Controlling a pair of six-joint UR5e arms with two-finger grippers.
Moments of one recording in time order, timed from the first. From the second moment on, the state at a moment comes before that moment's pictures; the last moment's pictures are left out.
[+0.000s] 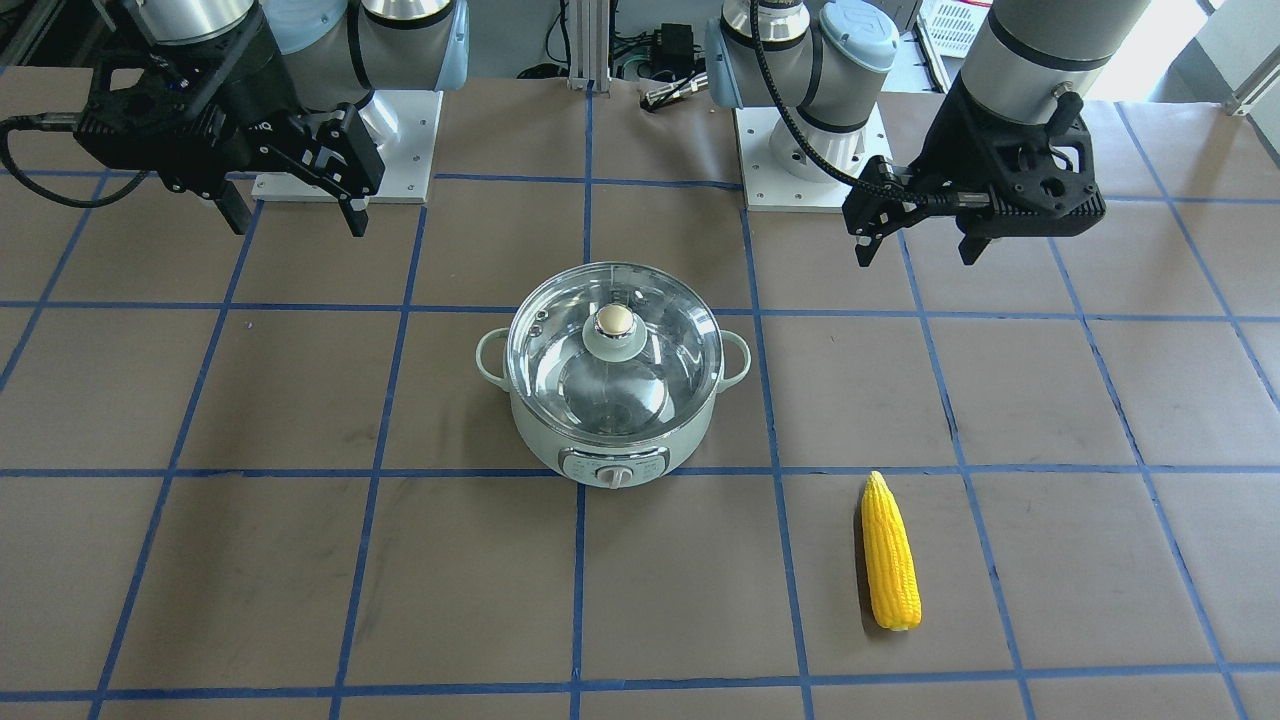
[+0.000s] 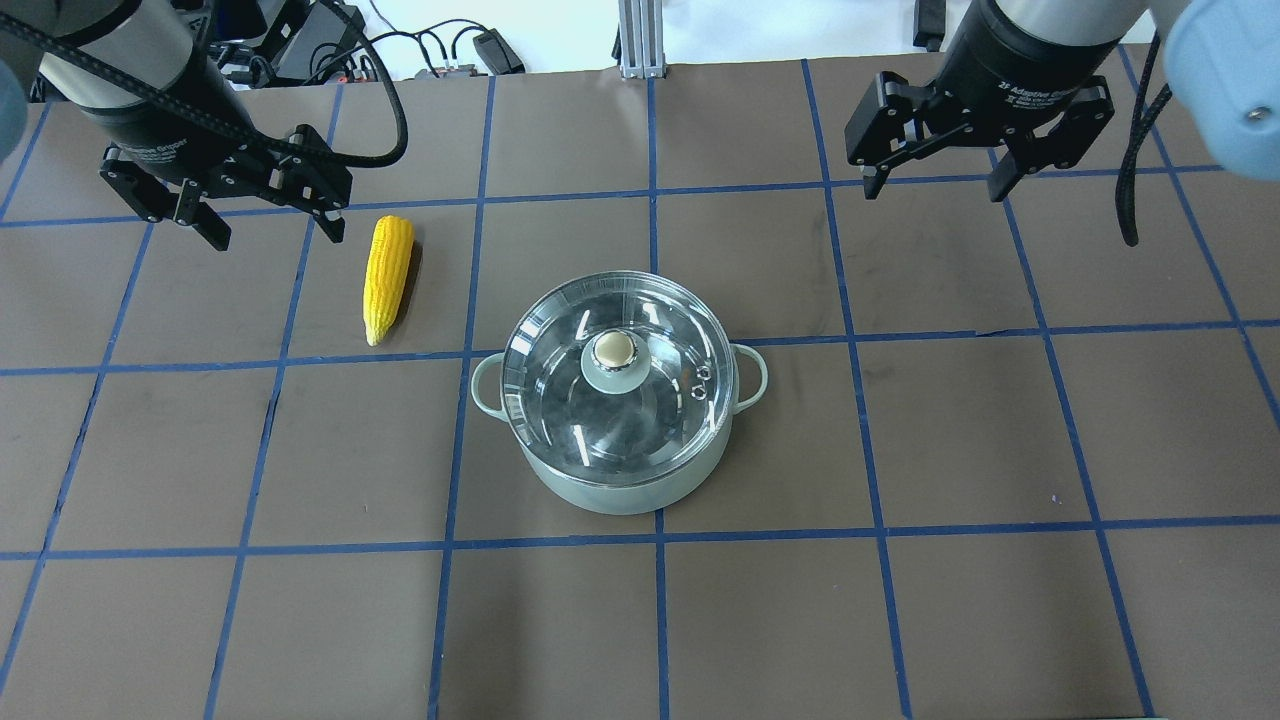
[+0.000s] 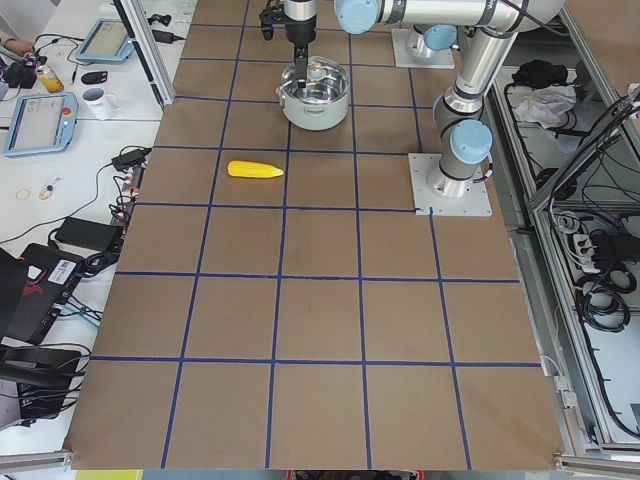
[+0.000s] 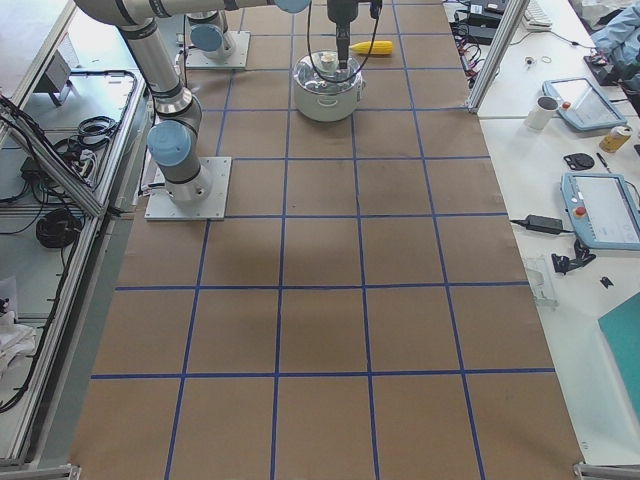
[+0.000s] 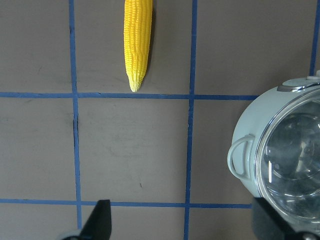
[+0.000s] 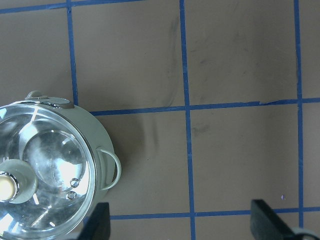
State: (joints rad) left arm -1.49 -1.55 -1.54 -1.61 1.59 0.04; right arm 1.60 -1.61 1.52 -1.57 -1.53 0.08
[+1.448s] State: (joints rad) left arm -1.34 -1.81 -1.55 -1.33 1.57 0.33; right arm 1.60 -1.56 1.52 -1.57 -1.53 0.09
